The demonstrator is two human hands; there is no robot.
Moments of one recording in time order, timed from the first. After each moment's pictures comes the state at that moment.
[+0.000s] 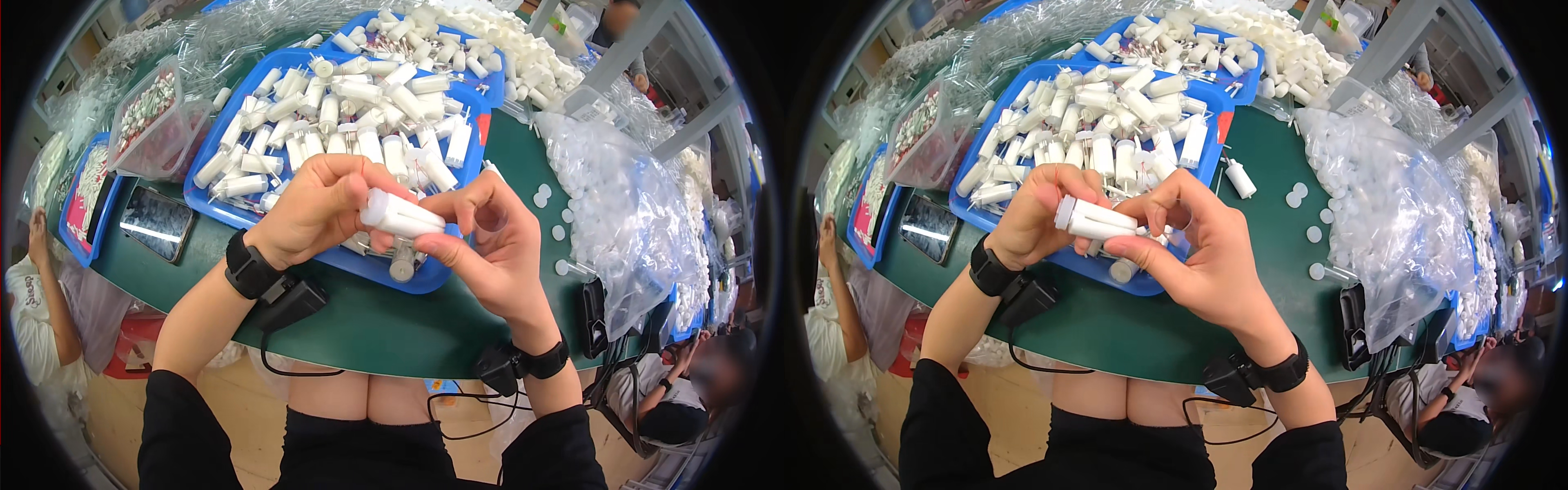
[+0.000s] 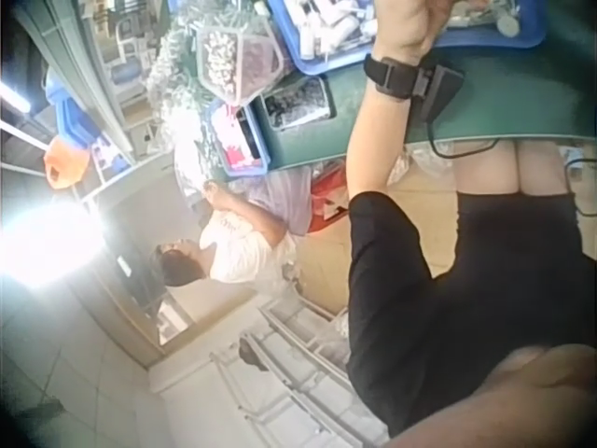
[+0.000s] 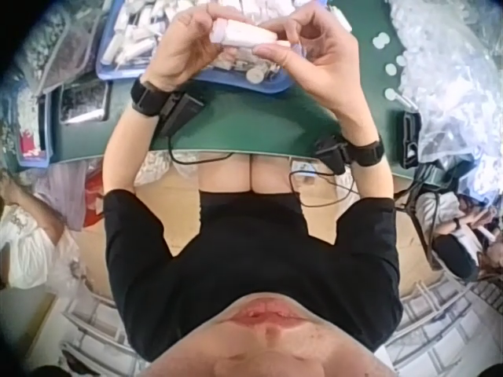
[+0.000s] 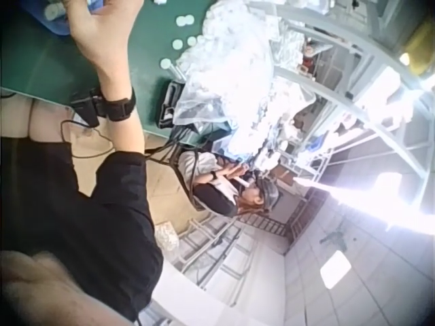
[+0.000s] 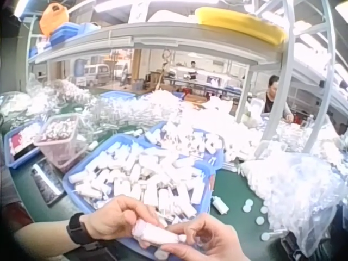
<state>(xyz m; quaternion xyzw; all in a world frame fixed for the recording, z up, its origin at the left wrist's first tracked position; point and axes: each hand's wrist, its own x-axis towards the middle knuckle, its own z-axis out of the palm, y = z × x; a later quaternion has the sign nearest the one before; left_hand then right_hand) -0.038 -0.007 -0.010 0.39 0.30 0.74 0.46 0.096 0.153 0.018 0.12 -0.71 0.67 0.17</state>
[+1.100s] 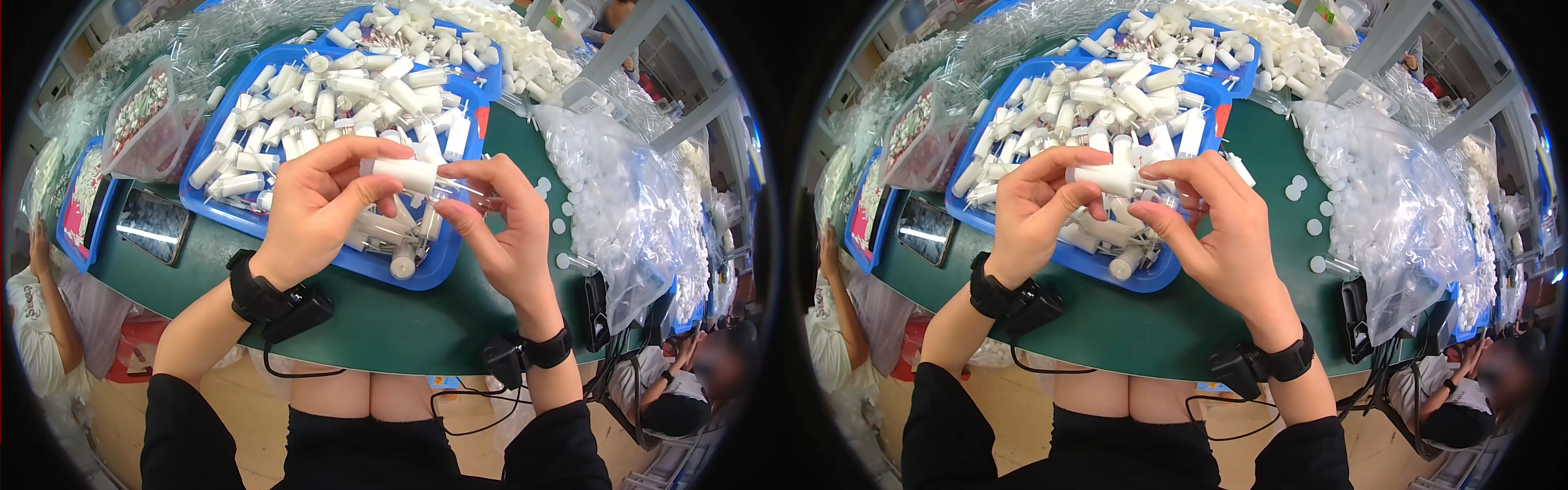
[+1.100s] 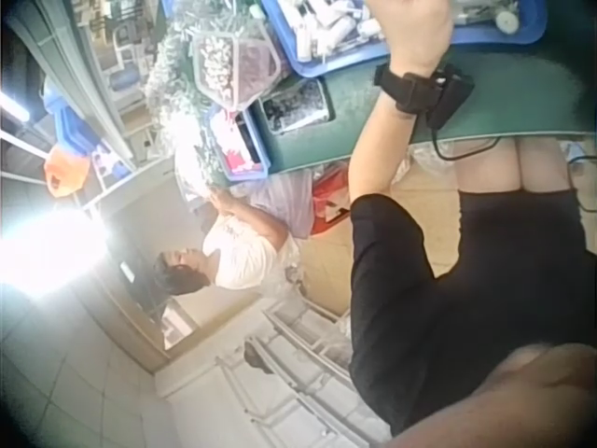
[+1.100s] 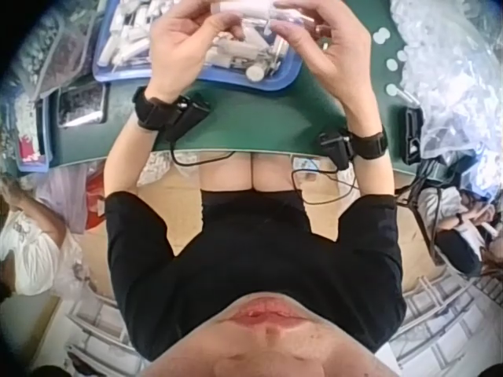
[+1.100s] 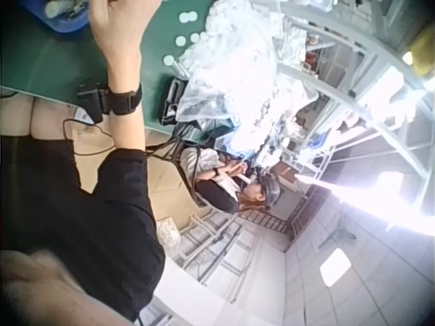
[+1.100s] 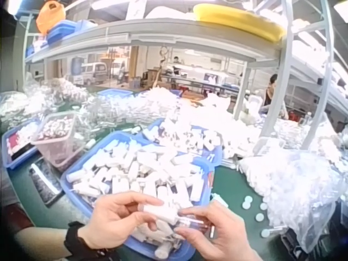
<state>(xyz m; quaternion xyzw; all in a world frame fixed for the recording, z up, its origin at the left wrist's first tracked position) -0.009 -0.003 0.008 0.38 0.55 0.72 0.19 0.091 0.167 0.013 0.05 -0.85 0.42 0.30</state>
